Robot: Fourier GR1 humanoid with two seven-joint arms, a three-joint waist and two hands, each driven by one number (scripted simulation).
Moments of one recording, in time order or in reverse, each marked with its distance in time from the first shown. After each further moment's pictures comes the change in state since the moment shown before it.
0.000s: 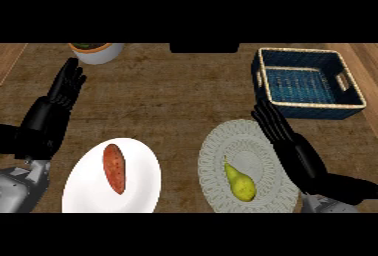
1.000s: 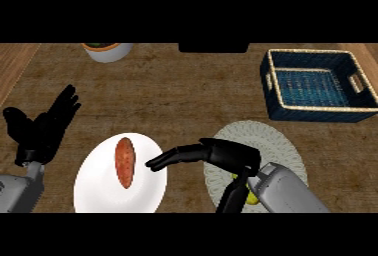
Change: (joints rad) left arm 0.072 -0.027 0.087 0.263 0.091 -0.144 0.049; right arm -0.370 0.095 0.257 0.127 0.116 0.454 0.057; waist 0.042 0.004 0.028
